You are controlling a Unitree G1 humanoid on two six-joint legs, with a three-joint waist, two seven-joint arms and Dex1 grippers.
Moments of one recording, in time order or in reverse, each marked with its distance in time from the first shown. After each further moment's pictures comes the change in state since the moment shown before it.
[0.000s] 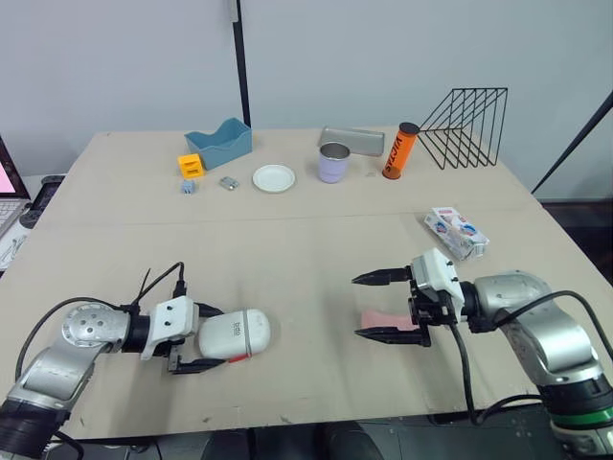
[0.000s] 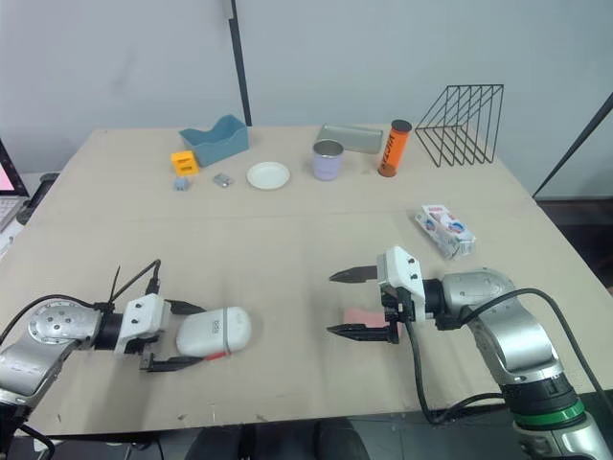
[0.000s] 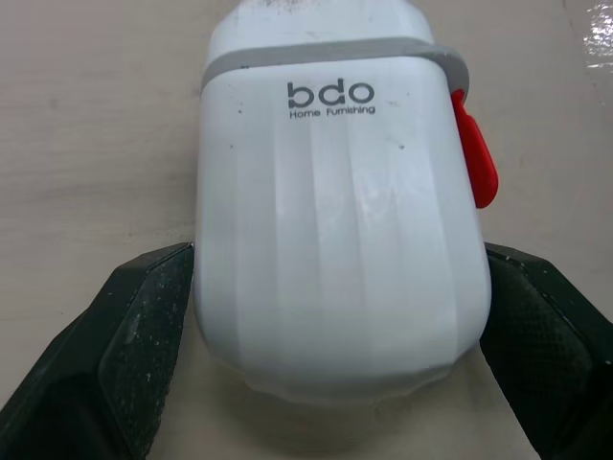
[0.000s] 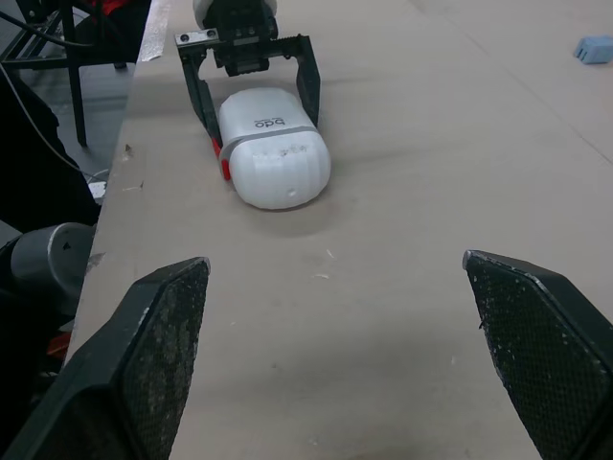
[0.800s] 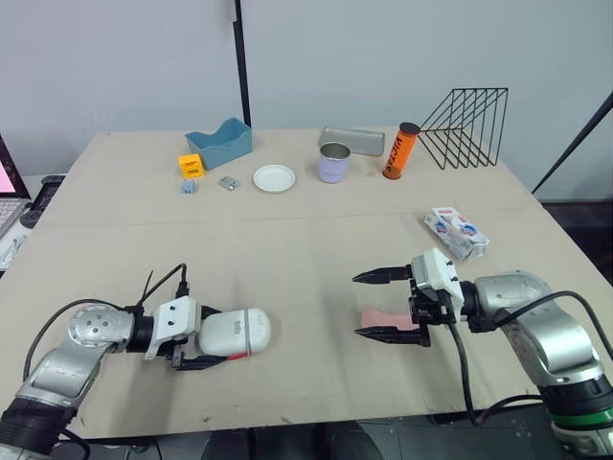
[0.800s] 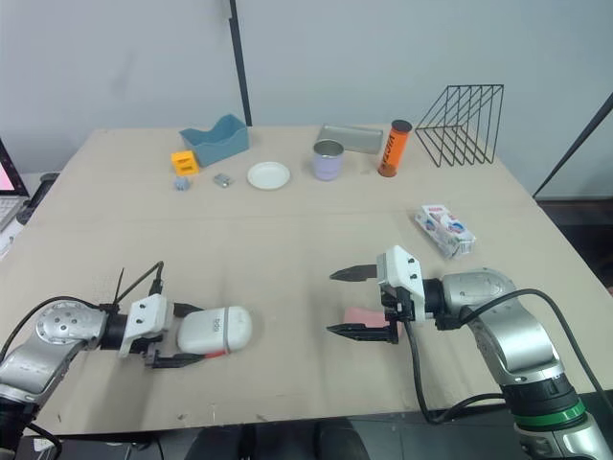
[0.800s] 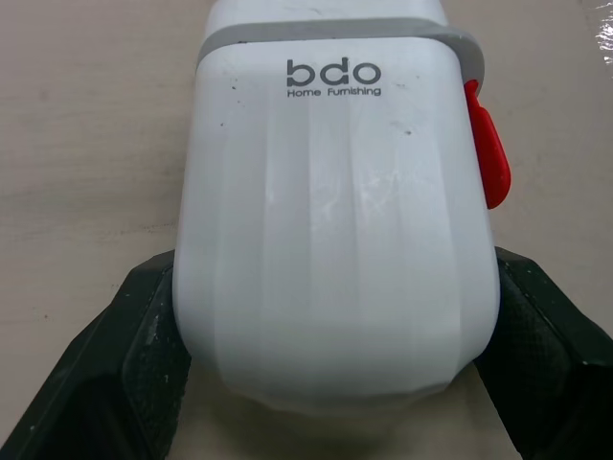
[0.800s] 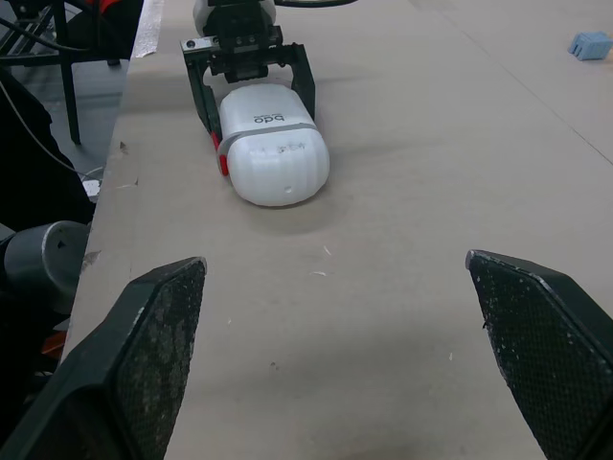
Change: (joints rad) left arm -0.017 -0.032 -0.008 0.050 0.001 -0.035 -0.001; right arm -0.002 -0.002 0.000 -0.001 -0.002 0.000 -0.012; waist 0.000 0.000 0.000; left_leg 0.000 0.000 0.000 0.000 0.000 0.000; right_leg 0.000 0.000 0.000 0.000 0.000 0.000
